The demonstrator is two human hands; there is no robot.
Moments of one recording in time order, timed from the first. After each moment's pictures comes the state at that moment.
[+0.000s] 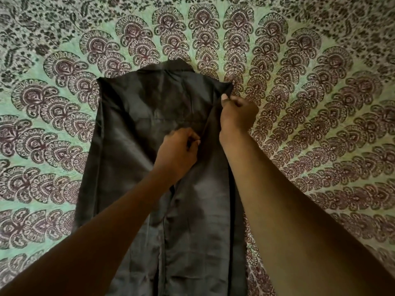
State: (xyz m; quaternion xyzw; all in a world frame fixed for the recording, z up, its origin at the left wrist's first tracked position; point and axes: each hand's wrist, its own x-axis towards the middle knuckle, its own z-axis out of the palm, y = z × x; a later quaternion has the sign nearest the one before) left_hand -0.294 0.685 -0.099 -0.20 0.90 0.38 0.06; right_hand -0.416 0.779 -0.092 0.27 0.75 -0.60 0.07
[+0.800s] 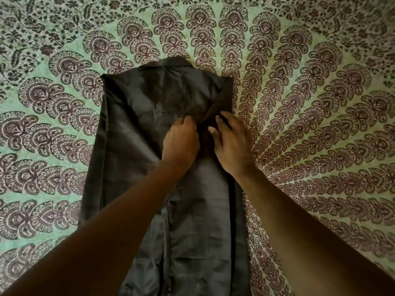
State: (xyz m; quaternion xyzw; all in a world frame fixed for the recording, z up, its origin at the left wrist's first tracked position) left_hand -0.293 0.696 -0.098 -0.19 0.93 0.30 0.02; right_hand -0.333 0.841 -0.126 -0.20 0.96 -0.20 0.02
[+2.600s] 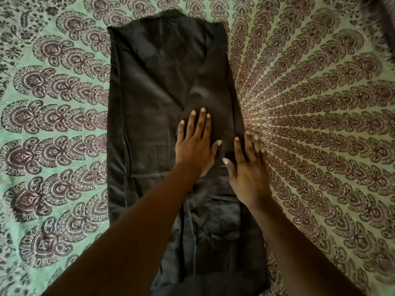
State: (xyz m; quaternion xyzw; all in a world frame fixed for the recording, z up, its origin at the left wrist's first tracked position) left_hand -0.096 0.755 -0.116 -0.01 0.99 0.10 0.10; right_hand -0.068 0.929 -0.110 -0.13 0.99 -0.06 0.05
